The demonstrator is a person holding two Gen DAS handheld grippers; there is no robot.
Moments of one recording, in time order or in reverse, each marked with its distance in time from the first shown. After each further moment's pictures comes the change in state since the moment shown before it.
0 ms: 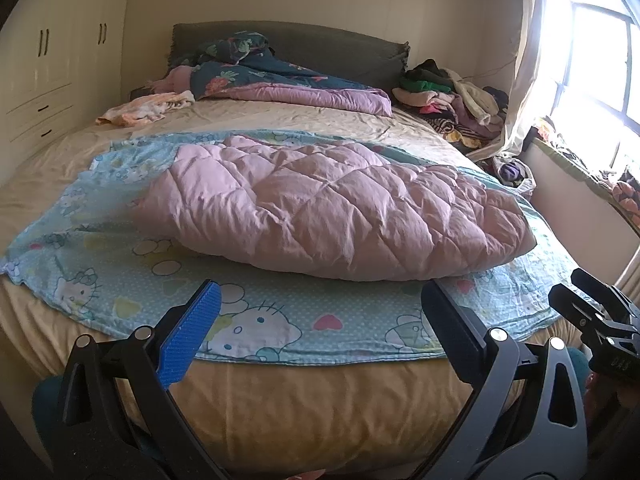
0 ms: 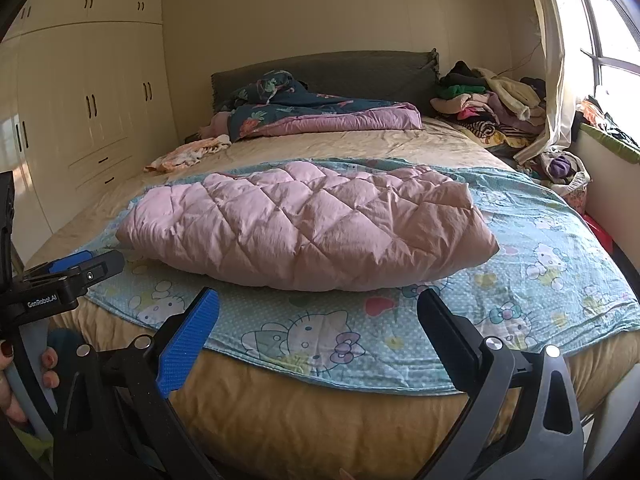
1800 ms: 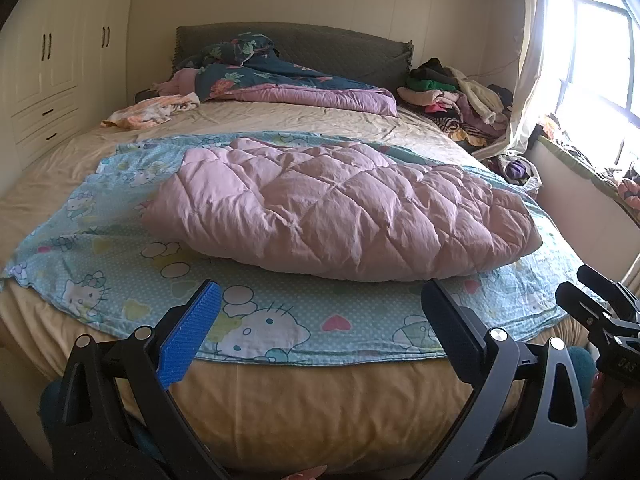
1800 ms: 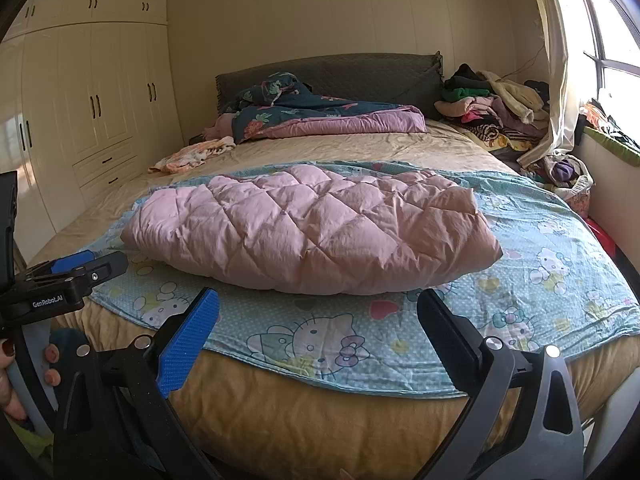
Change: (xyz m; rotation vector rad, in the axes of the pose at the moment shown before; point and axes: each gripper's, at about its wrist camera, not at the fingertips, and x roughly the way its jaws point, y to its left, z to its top) left arm -0.003 0.003 0.004 0.003 -0.001 0.016; right arm -0.002 0.003 0.002 -0.008 -0.004 0.014
